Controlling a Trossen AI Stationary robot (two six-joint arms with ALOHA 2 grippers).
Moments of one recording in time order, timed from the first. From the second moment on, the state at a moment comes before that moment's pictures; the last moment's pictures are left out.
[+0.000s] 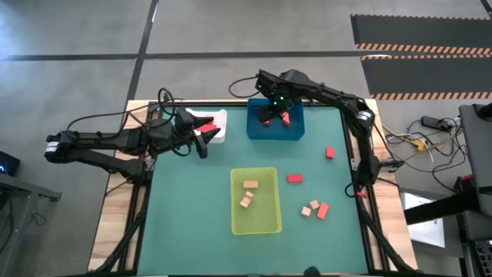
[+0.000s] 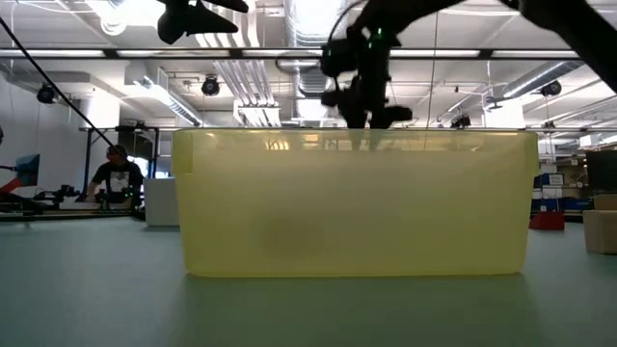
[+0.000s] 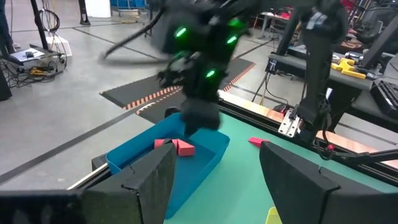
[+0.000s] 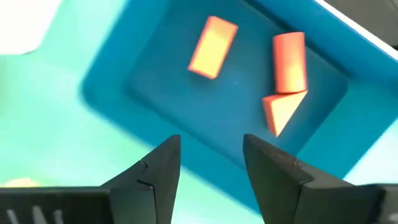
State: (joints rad) left arm 0.03 0.93 0.88 -0.11 -0.48 -0.25; right arm -0.53 2.04 1.98 -1.28 0.02 0.47
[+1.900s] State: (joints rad) left arm 0.03 0.94 0.86 -0.12 -0.48 -0.25; right arm 0.06 1.59 0.87 -0.75 0.04 0.23
